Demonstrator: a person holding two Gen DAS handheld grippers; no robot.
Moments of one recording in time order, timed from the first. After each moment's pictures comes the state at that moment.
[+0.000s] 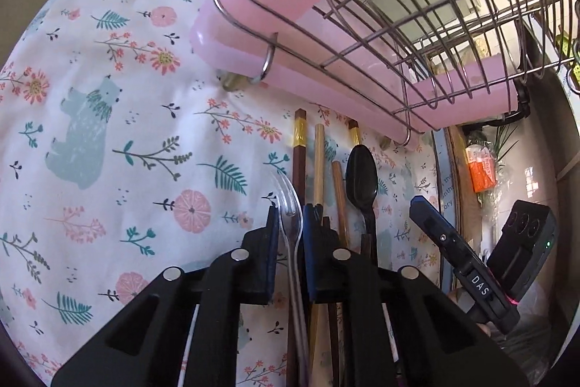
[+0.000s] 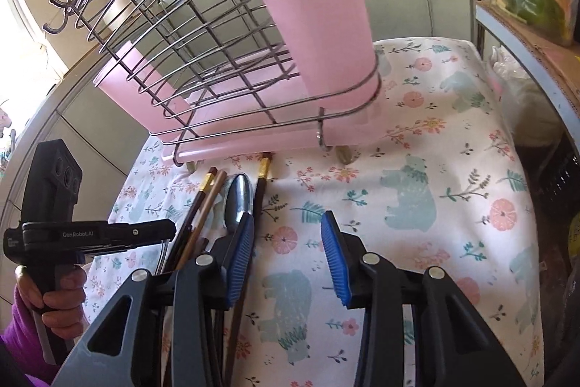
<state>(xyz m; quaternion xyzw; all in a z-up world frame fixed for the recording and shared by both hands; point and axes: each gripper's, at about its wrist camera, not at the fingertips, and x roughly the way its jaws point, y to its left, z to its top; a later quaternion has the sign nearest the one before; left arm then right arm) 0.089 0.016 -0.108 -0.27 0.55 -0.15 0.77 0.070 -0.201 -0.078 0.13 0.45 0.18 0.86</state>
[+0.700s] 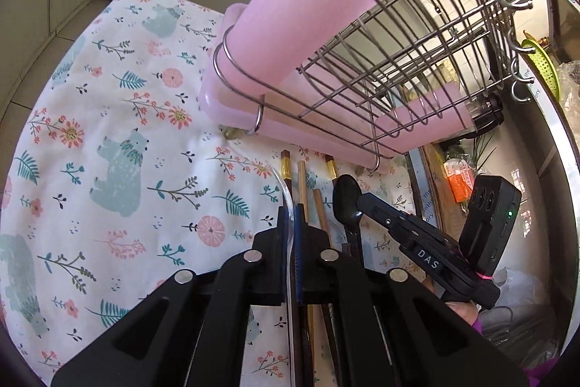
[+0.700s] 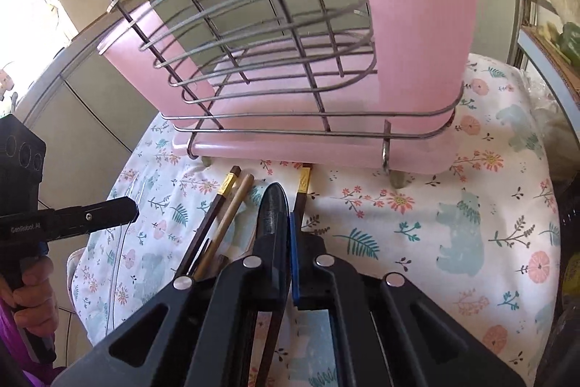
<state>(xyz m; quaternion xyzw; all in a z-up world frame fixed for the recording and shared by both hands) 0.066 0.062 -0.064 -0.27 0.49 -0.17 0.81 0.092 -0.157 -0.081 0.08 0.46 0.21 0.86</state>
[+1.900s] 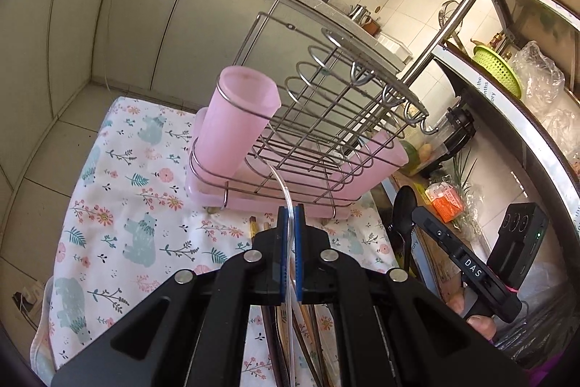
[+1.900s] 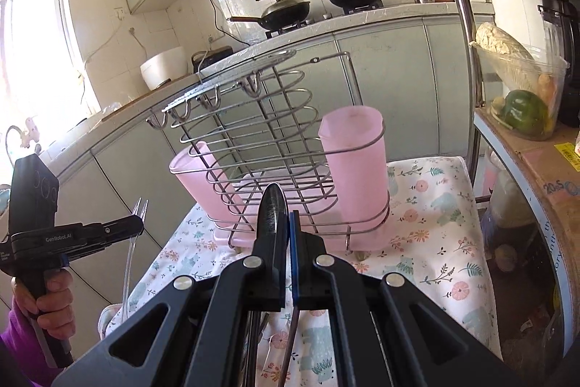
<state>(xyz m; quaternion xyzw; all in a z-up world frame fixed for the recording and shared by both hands) 0.024 0.056 0.027 -0.21 0.36 -0.17 0.89 0.021 -0.216 0.016 0.12 0.28 0.19 0.93</state>
